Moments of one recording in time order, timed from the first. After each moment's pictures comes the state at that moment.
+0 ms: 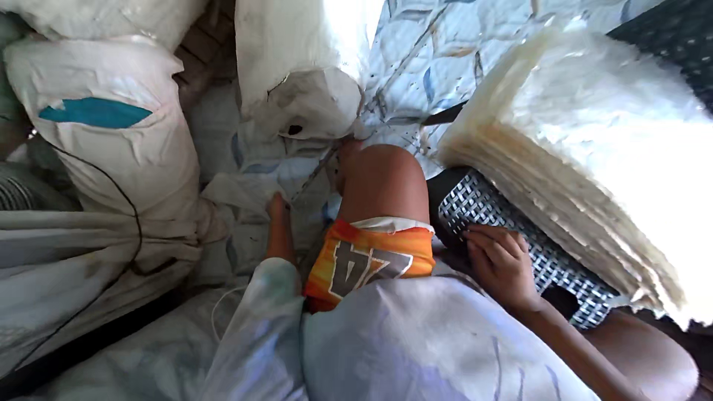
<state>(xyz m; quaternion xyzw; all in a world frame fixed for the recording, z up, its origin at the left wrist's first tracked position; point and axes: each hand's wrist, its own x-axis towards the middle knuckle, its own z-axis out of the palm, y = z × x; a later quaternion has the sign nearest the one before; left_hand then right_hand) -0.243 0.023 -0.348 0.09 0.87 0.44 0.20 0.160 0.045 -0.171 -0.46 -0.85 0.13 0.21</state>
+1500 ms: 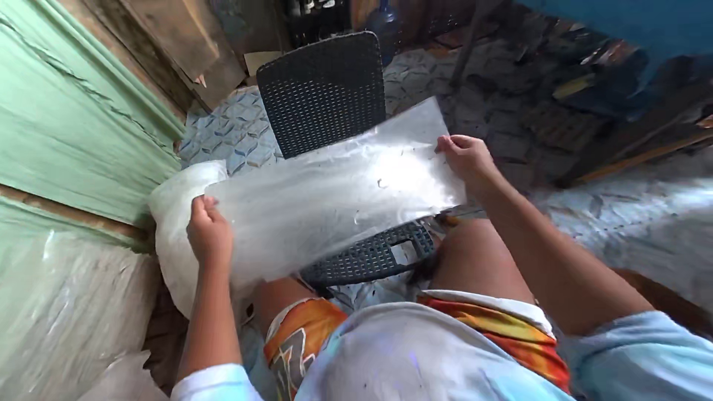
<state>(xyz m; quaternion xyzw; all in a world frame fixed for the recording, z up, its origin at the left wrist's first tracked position) -0.064 0.171 0.078 0.70 0.60 0.37 0.12 0.374 0.001 0.039 -0.77 -0.35 0.16 0.50</state>
